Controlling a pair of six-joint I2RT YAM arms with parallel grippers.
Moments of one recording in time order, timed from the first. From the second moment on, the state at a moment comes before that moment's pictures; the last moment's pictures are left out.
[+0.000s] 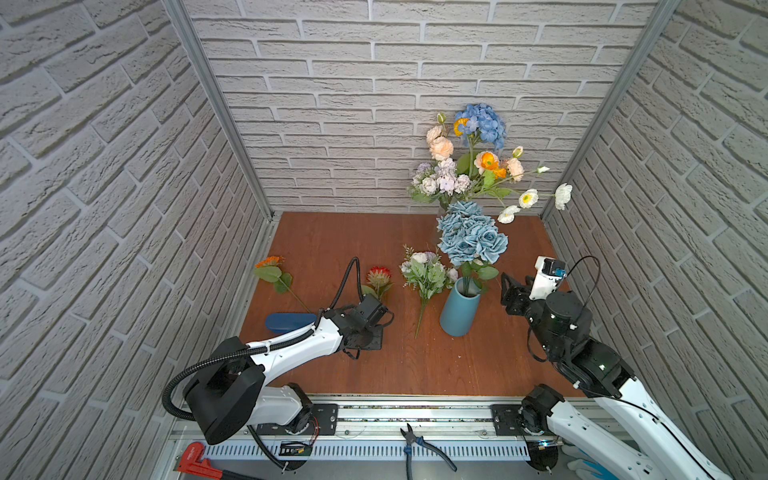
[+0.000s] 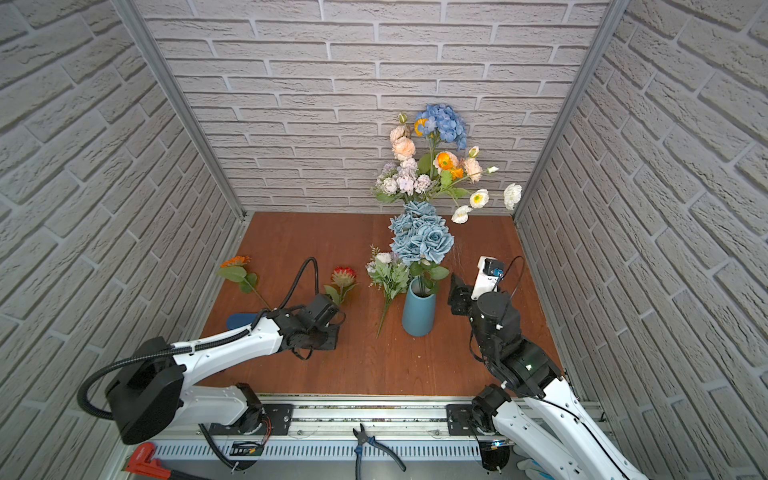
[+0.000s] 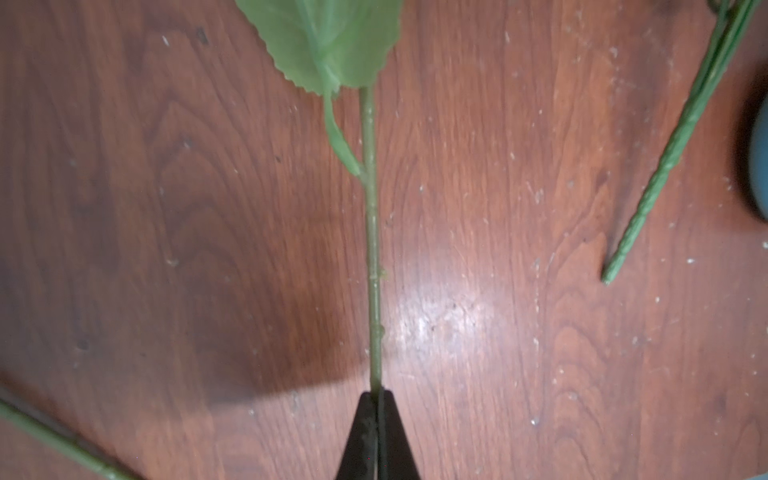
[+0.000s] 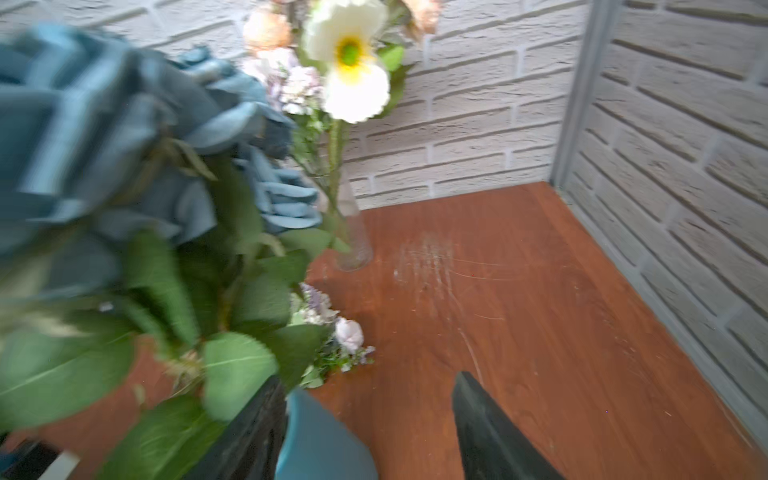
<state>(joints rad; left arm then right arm) -0.79 1.31 0.69 -0.57 -0.05 -0.67 0.52 0.58 0.80 -0.50 0.42 0.36</state>
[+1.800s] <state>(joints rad) -0.44 1.07 0.48 -0.27 -0.02 -0.73 1.00 1.93 1.31 -0.31 0.14 0.75</state>
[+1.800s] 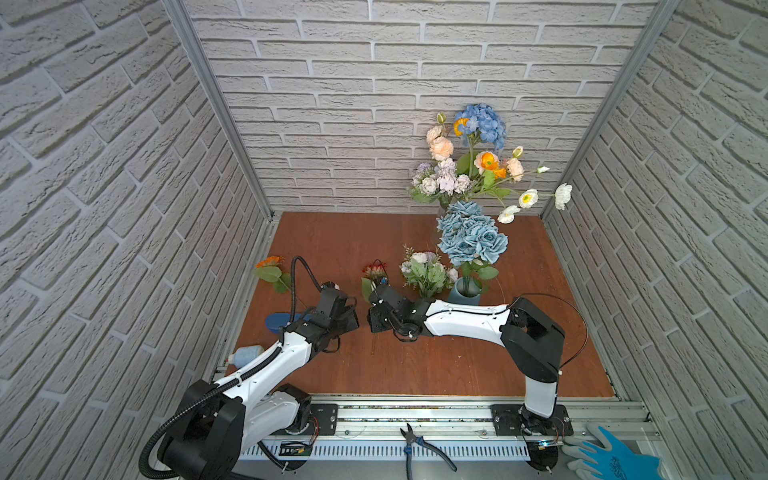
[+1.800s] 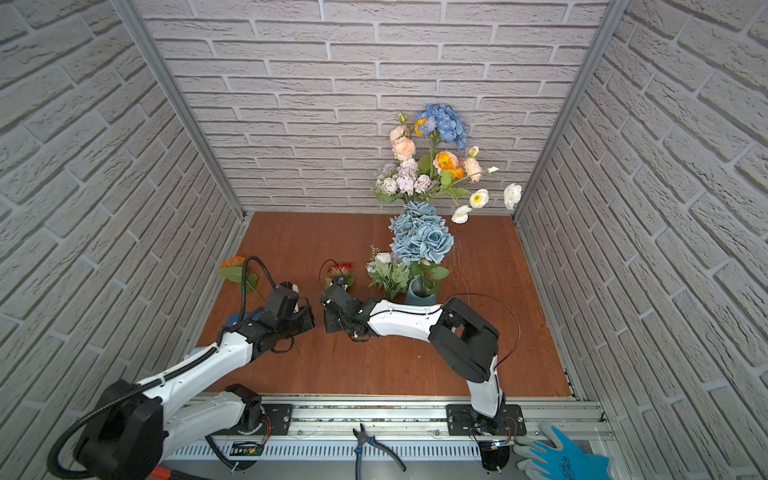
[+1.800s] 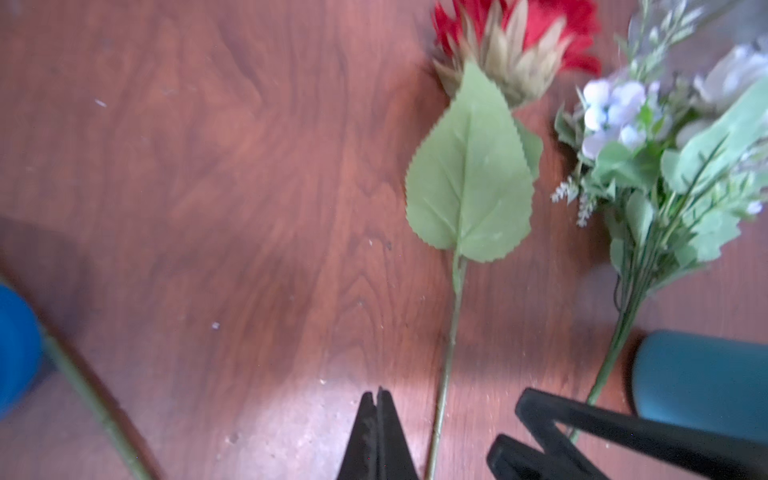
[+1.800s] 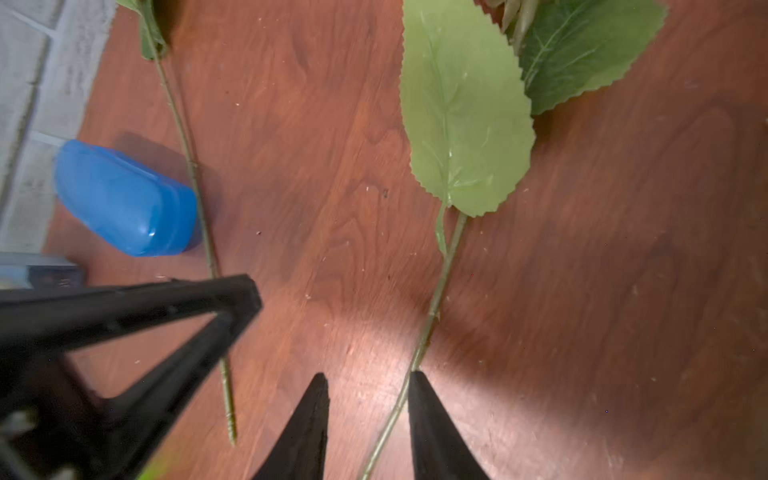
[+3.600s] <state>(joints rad) -0.36 1.02 0.46 -0.16 0.01 -0.68 0.89 2.06 1.35 -0.33 0.12 0.77</state>
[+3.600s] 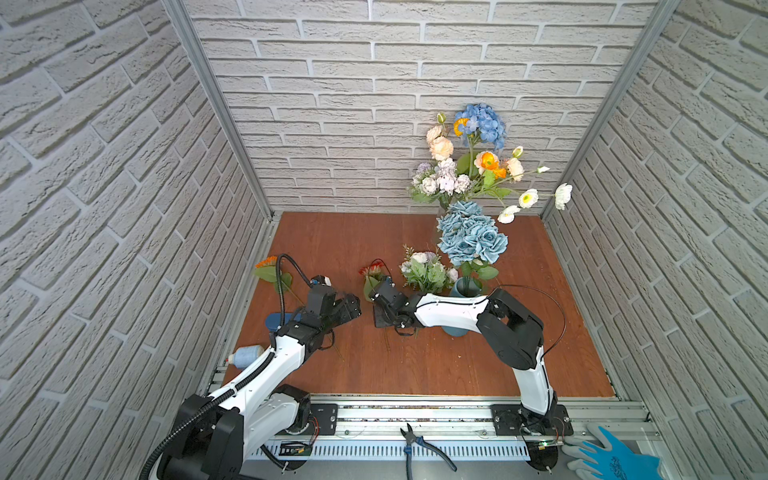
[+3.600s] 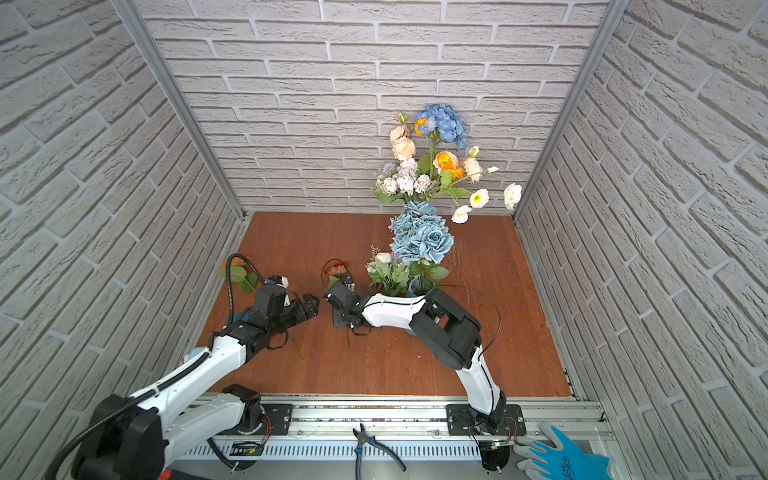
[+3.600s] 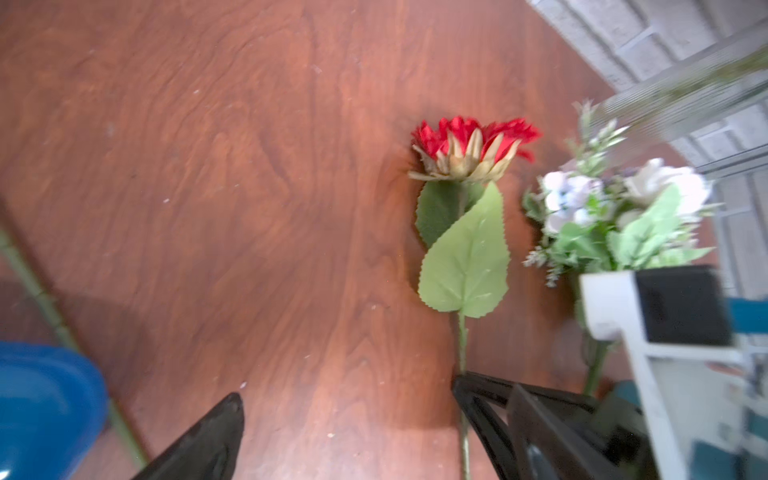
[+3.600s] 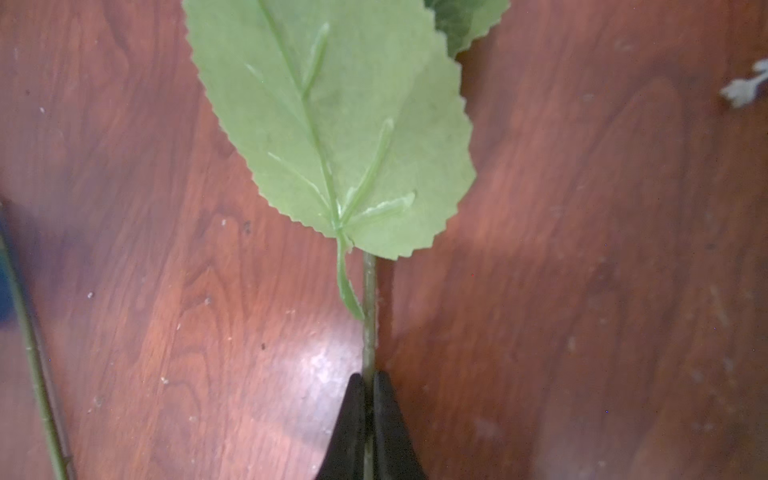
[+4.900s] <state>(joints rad) -0.43 1.28 0.34 0.59 0.57 -0.95 0.79 1.79 1.22 0.04 -0.10 0.77</state>
